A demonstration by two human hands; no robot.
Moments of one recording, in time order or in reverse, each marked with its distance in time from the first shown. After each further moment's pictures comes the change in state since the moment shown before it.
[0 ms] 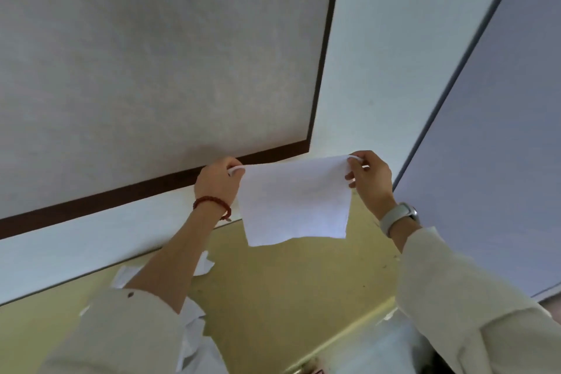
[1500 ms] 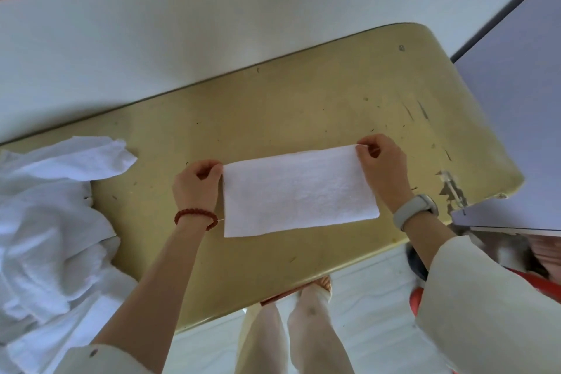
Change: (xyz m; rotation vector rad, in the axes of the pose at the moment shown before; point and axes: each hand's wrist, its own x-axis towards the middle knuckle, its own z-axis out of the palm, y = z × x) left_hand -0.099 -0.104 0.256 -0.121 -0.021 -0.767; right_hand 0.004 0.308 0.023 -0.430 -0.351 0.254
